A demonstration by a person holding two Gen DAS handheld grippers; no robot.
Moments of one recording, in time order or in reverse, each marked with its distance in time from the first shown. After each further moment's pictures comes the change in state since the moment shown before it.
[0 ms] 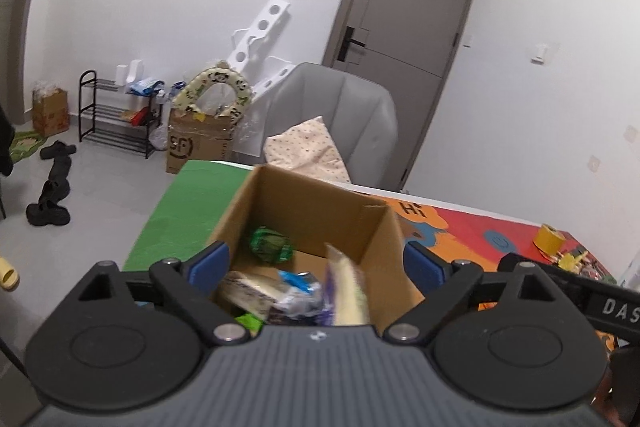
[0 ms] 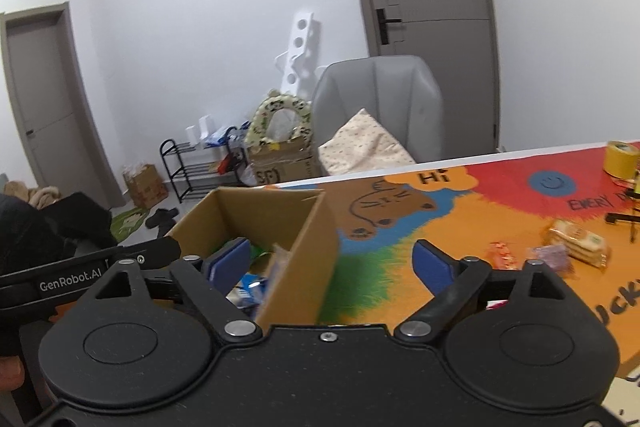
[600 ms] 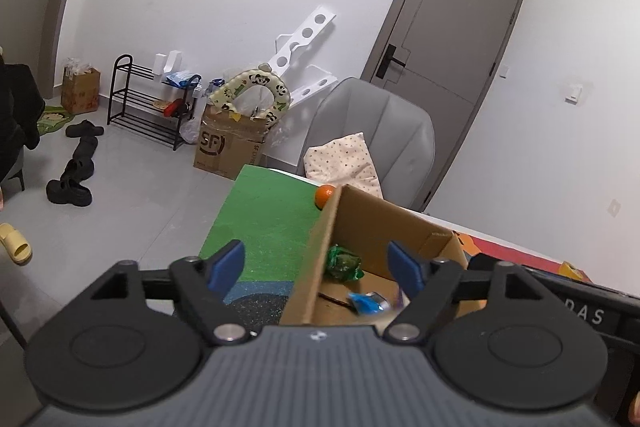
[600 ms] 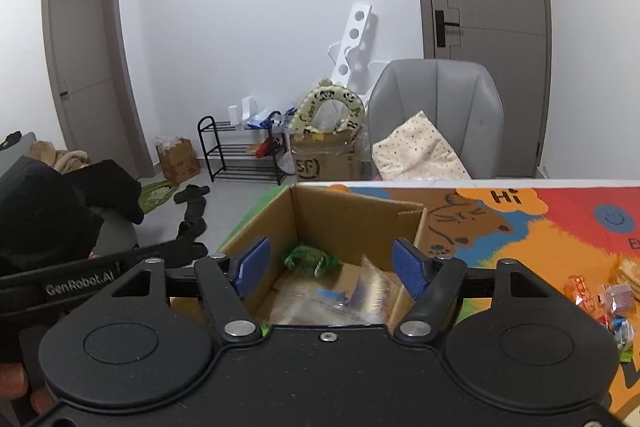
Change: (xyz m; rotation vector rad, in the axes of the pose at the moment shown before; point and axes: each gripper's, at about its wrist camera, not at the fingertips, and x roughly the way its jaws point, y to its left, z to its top) left arm -0.012 0.071 0.011 -0.125 -0.027 0.060; right arm 0.037 0.073 0.010 -0.133 0.051 0.105
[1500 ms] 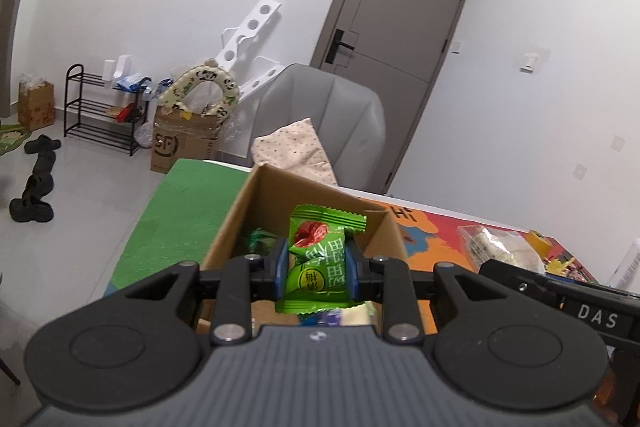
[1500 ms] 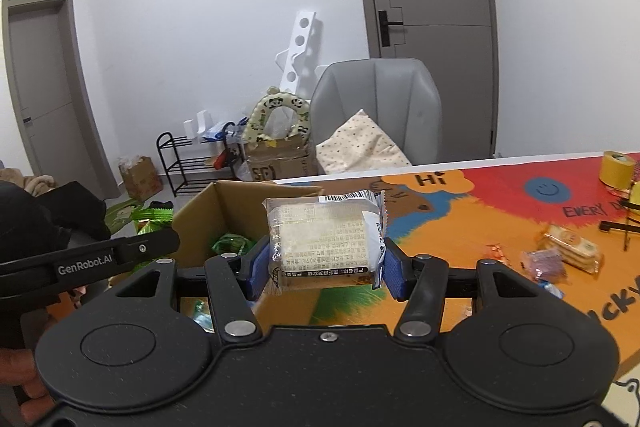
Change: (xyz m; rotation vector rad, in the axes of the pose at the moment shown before) left arm 0.017 -0.044 -0.016 0.086 0.028 -0.110; right arm -0.033 -0.054 -0.019 0.075 -0.030 -0.099
